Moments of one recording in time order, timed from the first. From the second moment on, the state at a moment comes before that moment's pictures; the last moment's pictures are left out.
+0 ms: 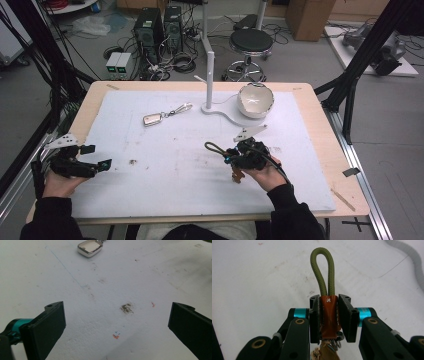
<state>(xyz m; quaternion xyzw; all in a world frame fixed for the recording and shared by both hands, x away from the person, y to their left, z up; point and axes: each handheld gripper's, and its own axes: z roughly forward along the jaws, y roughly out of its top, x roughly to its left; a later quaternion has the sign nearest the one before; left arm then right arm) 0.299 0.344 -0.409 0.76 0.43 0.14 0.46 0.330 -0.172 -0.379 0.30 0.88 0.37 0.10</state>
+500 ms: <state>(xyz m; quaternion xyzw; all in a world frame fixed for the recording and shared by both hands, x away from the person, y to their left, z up) 0.300 0.341 -0.409 0.77 0.42 0.14 0.46 0.352 -0.175 -0.334 0.29 0.86 0.39 0.13</state>
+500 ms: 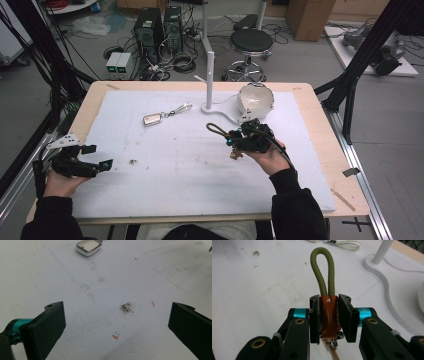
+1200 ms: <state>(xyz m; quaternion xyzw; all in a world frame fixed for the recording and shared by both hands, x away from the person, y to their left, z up) 0.302 0.338 -0.411 0.77 0.42 0.13 0.46 0.383 -0.171 -0.296 0.30 0.87 0.37 0.15</state>
